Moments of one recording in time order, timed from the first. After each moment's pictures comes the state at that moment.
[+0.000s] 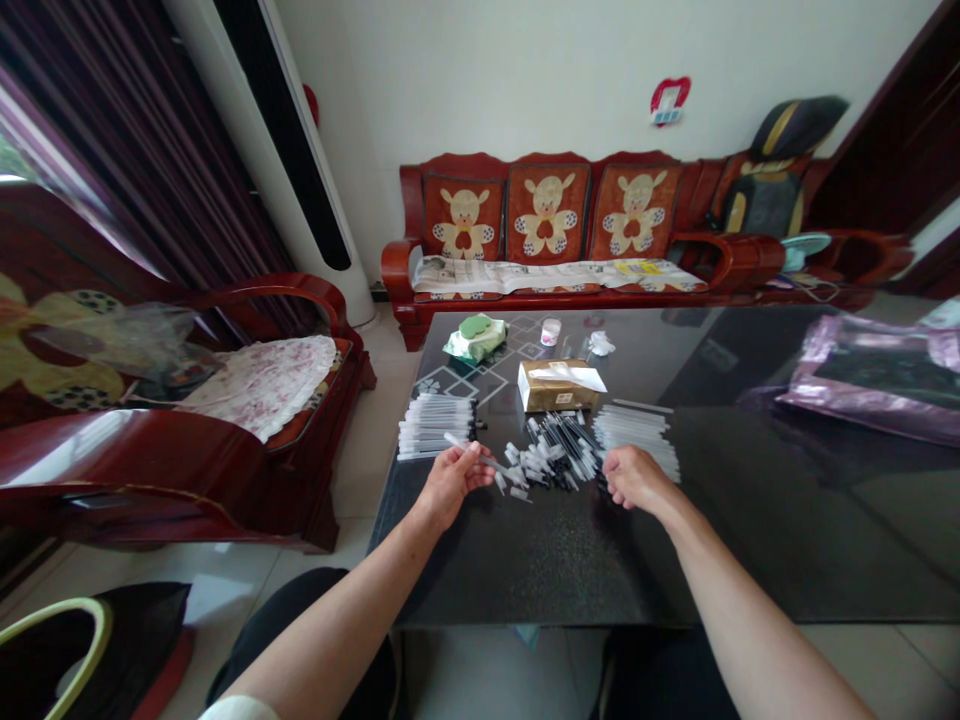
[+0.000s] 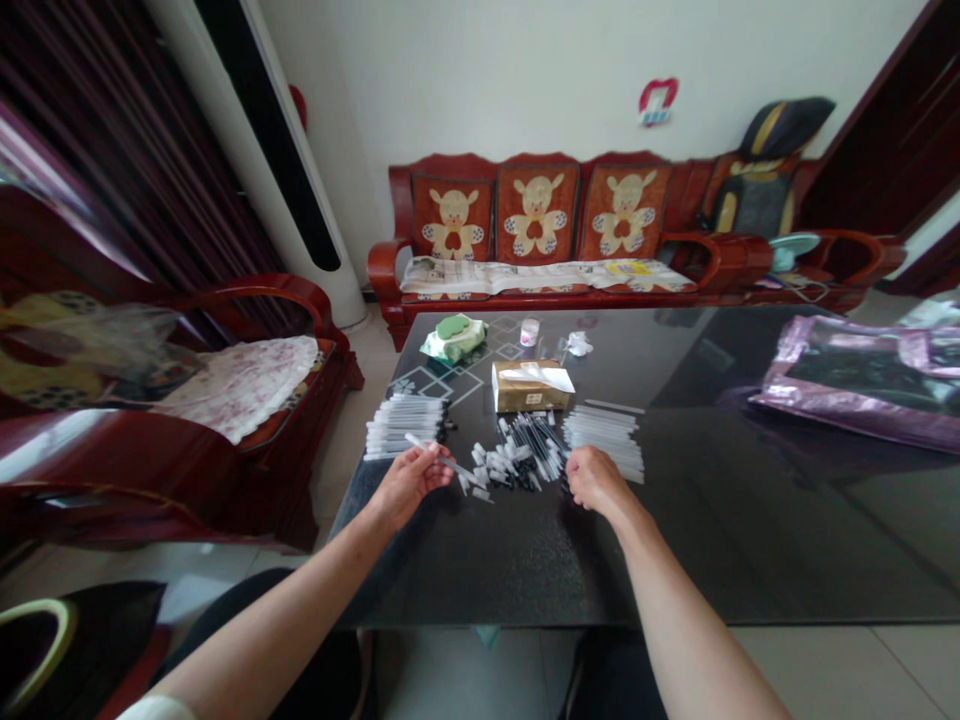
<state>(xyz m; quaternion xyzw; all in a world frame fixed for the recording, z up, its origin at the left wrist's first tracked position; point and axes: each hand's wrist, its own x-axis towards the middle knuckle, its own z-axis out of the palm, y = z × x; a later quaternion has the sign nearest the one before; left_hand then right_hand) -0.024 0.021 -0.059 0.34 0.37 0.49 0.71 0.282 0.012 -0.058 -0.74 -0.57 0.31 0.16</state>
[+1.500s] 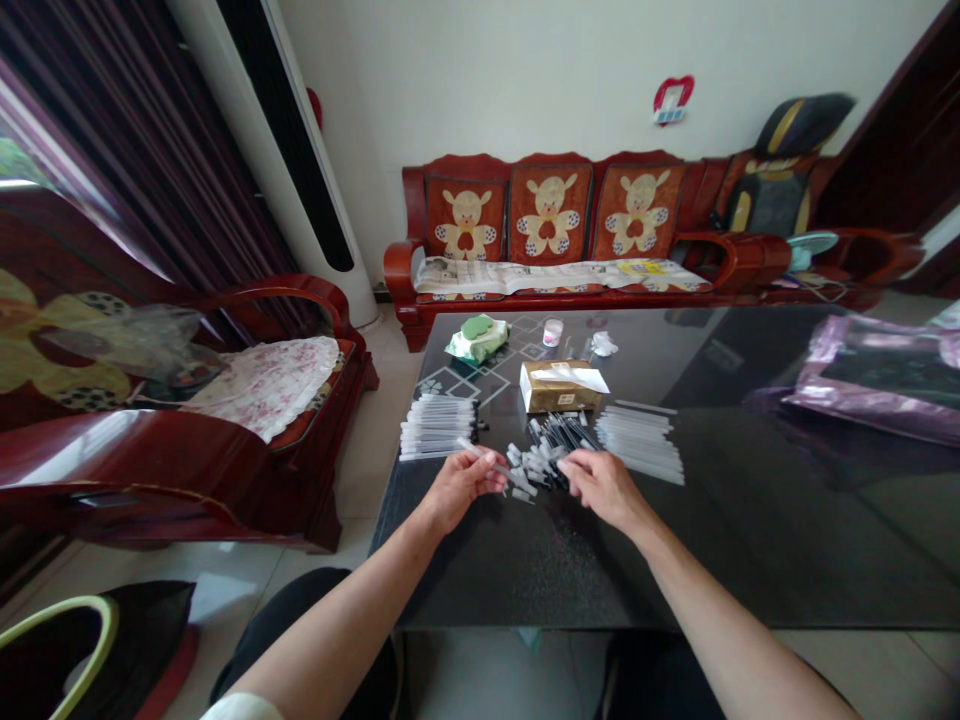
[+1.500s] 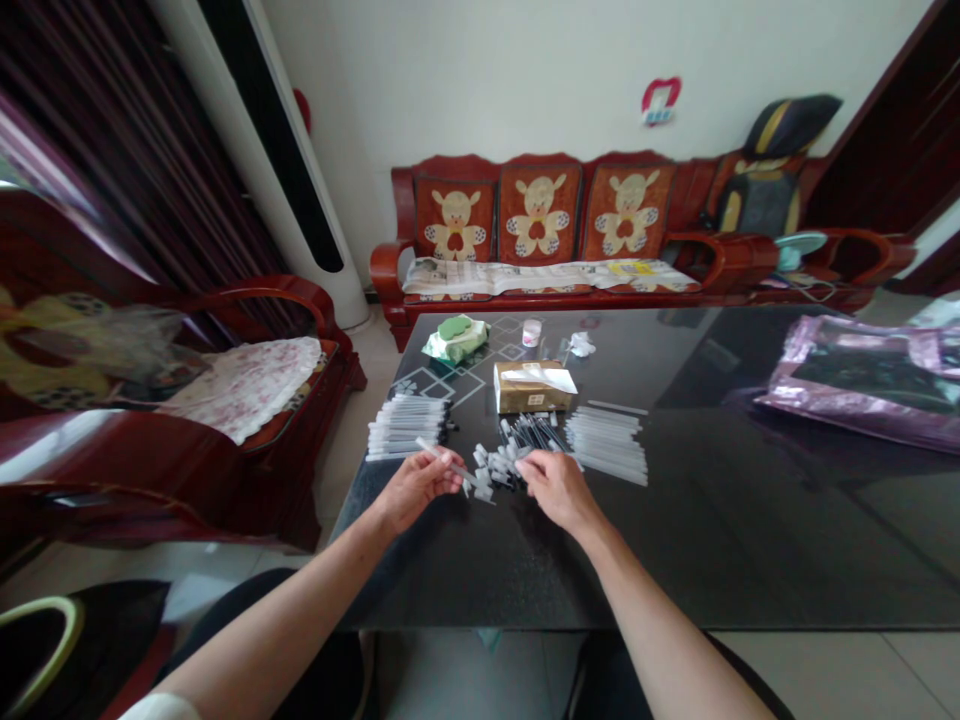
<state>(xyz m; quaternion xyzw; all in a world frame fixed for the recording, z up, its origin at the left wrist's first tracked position) -0.020 0.014 -0.049 0.40 0.32 0.44 0.74 0.219 -0.008 -0.031 -0.61 -0.69 0.29 0.25</state>
